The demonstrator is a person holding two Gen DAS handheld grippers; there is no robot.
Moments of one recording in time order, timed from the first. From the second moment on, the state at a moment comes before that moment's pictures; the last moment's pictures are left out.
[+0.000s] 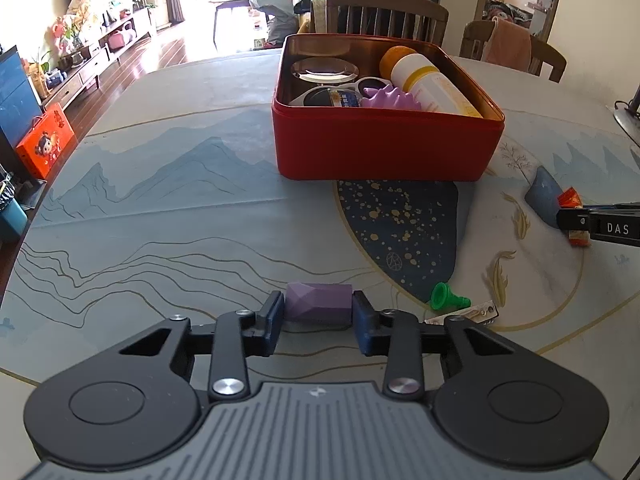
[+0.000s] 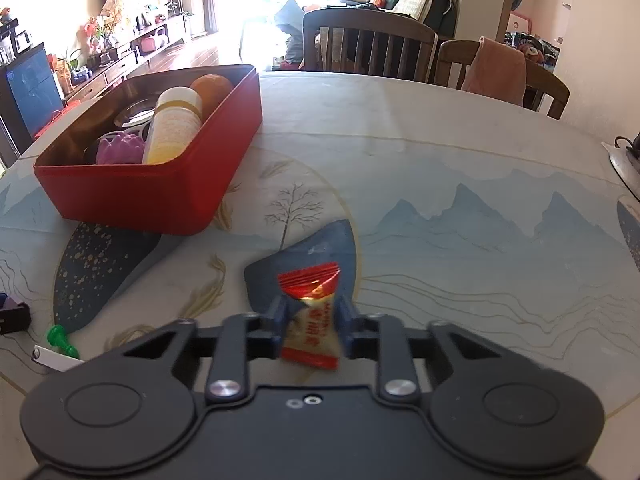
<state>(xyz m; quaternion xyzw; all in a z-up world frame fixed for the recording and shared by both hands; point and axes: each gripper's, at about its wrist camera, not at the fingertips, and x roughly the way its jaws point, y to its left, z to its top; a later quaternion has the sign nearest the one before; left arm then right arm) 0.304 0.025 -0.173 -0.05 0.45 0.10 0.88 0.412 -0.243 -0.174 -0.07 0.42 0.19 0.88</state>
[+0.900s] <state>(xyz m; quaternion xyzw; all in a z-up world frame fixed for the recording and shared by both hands) 0.264 0.031 -0.103 -0.07 0.40 0.09 0.91 0.338 -0.214 -0.079 -0.04 0.36 0.29 0.88</state>
